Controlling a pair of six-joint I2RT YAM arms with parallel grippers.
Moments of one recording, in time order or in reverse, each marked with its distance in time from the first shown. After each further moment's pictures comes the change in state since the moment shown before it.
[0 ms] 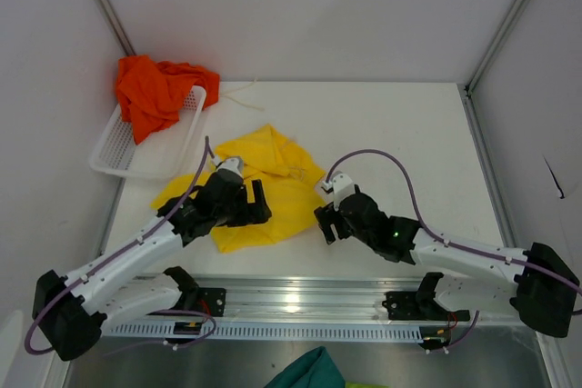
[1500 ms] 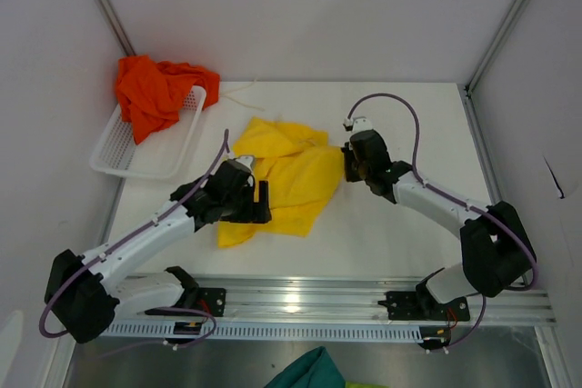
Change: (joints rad) left arm 0.023 0.146 0.094 -0.046 0.098 0.153; right arm -0.447 0.338 0.324 -0.029 -0.117 0.005
